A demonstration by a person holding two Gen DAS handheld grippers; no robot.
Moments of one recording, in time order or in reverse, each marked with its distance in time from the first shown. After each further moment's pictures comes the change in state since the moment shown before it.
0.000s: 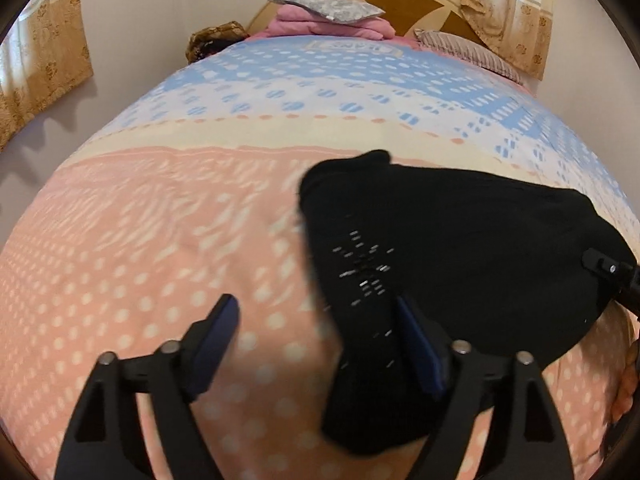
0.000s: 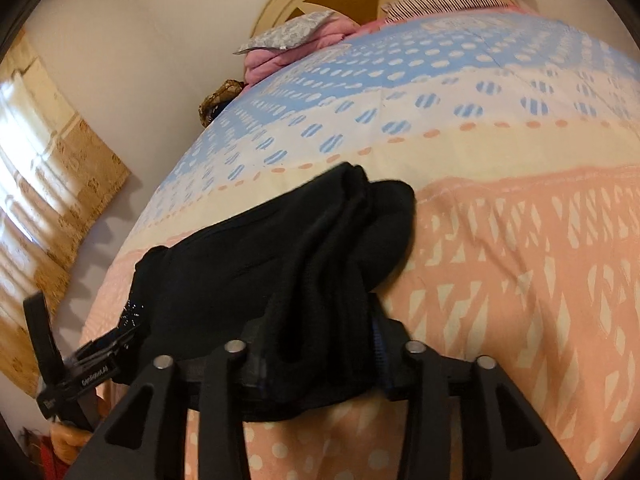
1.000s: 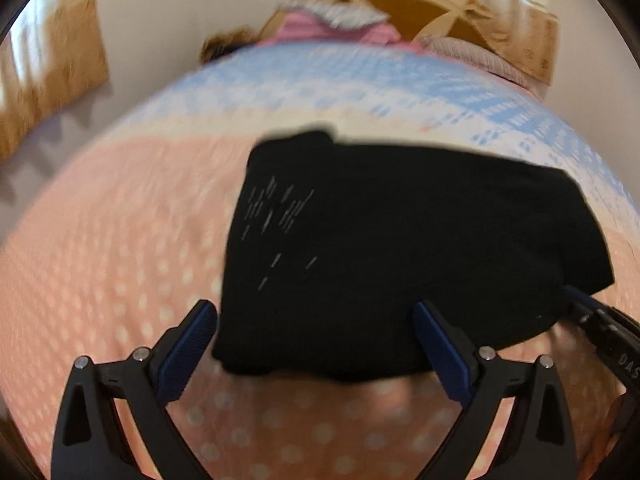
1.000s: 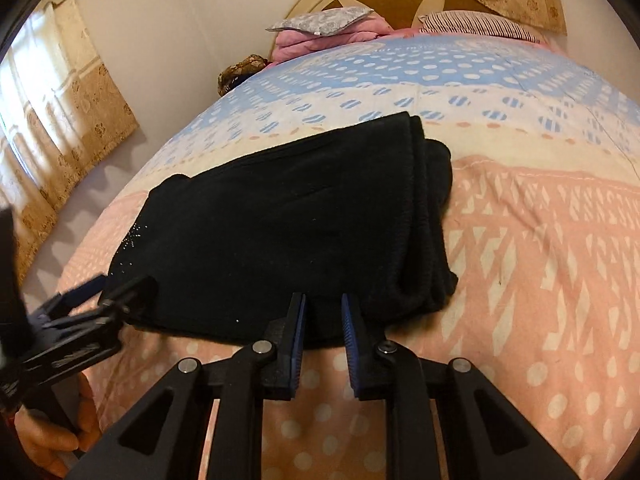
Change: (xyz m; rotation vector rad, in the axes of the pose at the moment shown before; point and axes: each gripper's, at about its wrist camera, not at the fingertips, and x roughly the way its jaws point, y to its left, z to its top) left arm -0.003 -0.040 -0.027 -0.080 0.003 -0.006; right arm -0.009 0.048 -0.049 -0.211 0.019 -0.074
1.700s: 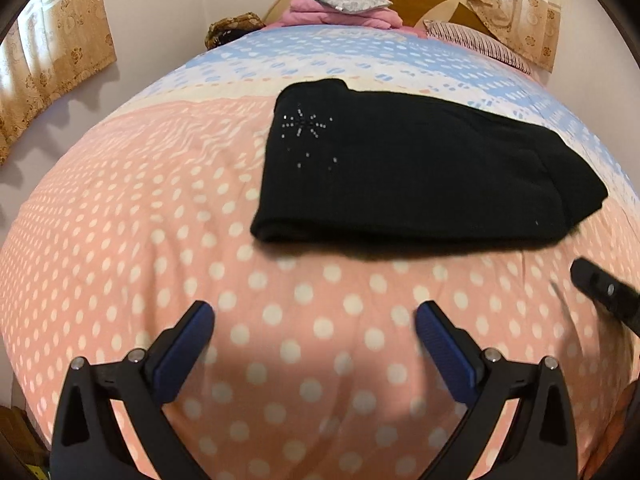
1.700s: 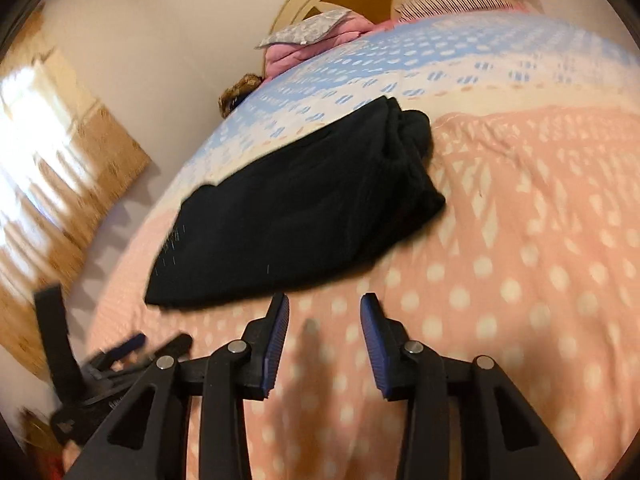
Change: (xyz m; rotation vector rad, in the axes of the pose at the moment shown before) left arm -0.032 0.004 -0.049 0.046 0.028 0.063; right arm -0.042 -0.005 -0.042 0.142 -0.020 0.084
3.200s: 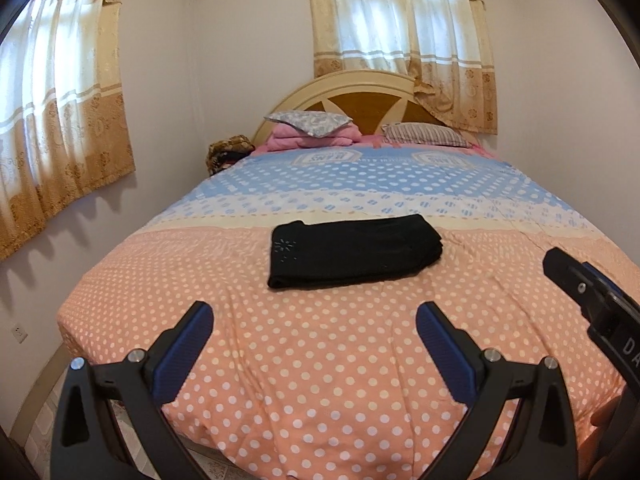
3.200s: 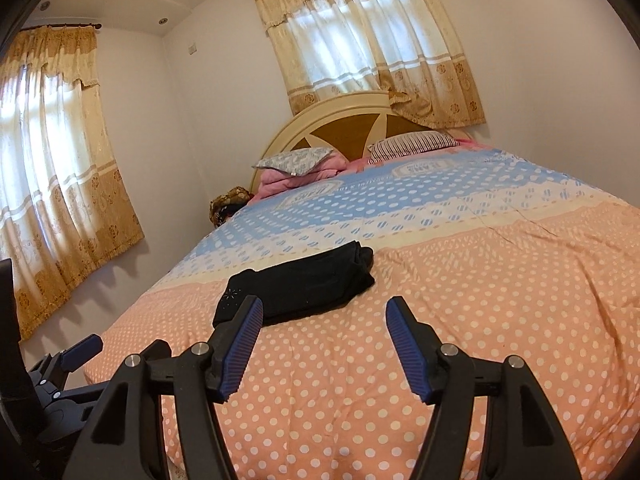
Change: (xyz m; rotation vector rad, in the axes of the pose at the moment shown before) left arm -0.225 -0.033 -0.081 0.097 -0.440 -0.018; right arm -0.243 0.087 -0.106 -0.073 -0.496 -0.178
